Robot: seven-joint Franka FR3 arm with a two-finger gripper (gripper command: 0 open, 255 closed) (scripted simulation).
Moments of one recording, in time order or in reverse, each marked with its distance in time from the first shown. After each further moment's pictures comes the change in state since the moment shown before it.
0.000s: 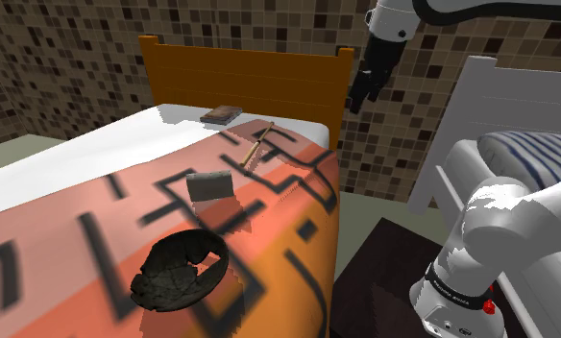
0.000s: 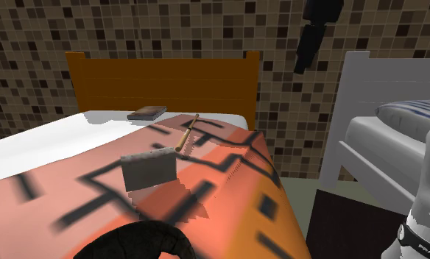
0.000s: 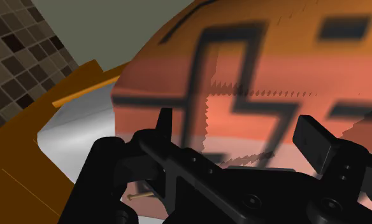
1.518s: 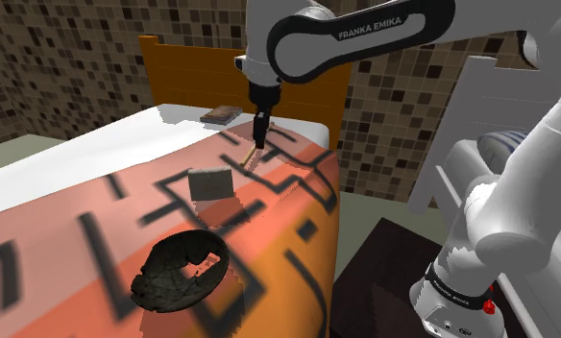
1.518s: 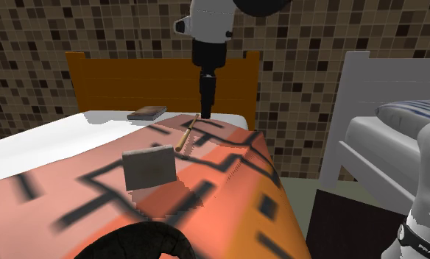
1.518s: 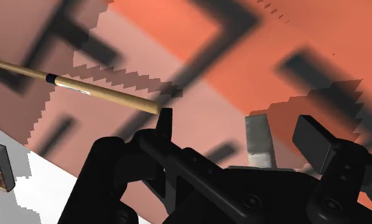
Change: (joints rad) arm 0.176 0.668 0.131 0.322 -0.056 0.293 -0.282
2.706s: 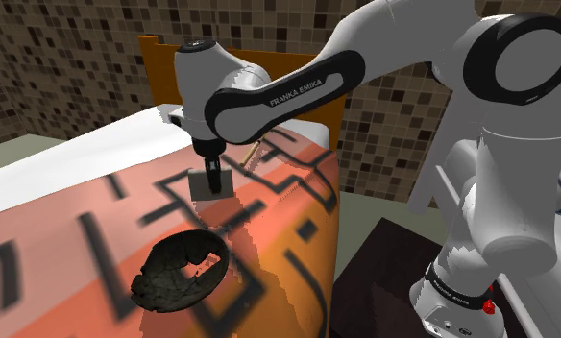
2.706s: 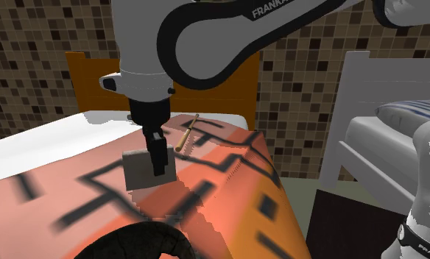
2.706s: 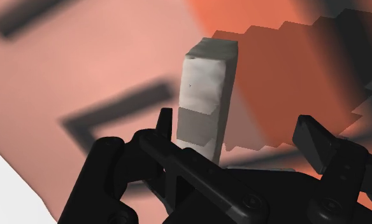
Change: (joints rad) arm 0.102 0.374 0.093 0.207 -0.122 0.109 -0.112
